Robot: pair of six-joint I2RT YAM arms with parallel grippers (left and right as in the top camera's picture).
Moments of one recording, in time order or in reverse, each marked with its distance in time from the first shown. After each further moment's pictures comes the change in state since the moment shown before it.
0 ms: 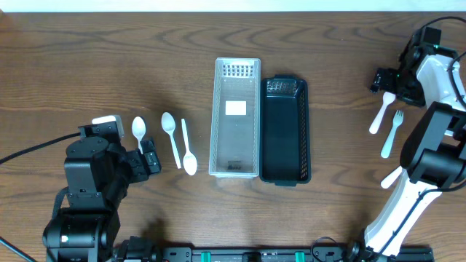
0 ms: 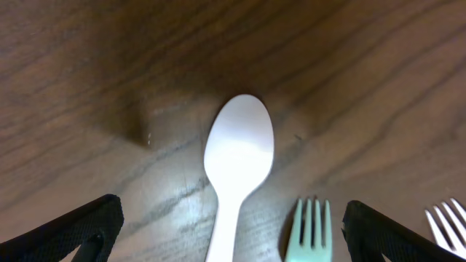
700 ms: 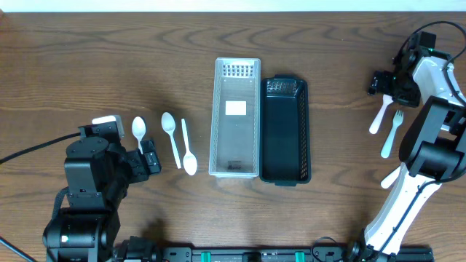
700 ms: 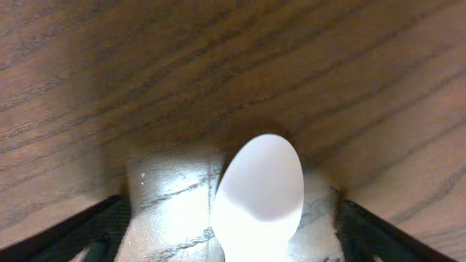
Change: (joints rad) left arm 0.000 0.000 0.000 -0.002 0.000 0.000; right arm -0.008 0.079 0.021 0.042 -0.048 -0.055
